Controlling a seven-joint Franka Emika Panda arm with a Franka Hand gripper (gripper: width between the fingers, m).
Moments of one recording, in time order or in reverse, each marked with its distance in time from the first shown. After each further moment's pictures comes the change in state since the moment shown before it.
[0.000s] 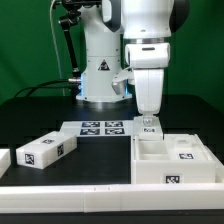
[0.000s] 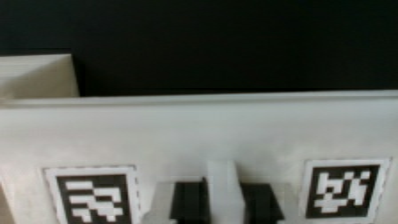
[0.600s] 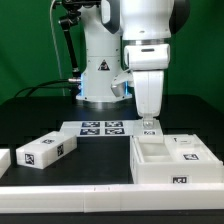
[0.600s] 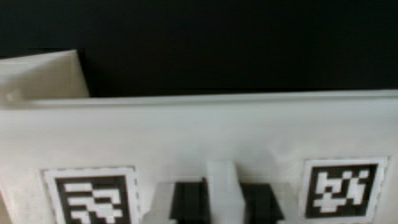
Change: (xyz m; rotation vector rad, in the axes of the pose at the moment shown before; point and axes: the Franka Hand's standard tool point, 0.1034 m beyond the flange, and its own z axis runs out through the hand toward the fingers) arm -0.001 0.014 0.002 -0.015 0.010 0.002
